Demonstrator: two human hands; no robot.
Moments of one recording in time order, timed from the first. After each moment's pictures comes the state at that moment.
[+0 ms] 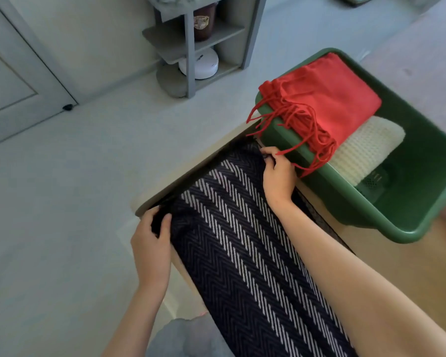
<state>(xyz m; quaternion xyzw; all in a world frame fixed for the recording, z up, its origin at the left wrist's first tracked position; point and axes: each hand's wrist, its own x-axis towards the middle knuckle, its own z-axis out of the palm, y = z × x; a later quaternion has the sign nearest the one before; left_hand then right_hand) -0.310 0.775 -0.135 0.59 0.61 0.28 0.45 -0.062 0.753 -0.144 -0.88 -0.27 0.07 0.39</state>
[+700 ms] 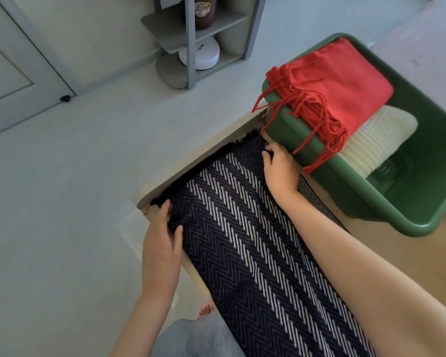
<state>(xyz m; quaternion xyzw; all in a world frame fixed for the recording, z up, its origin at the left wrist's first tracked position) -0.328 0.755 -0.157 0.74 0.52 0.20 0.38 -0.052 0.755 -0.161 -0.91 -0.35 0.06 0.21</state>
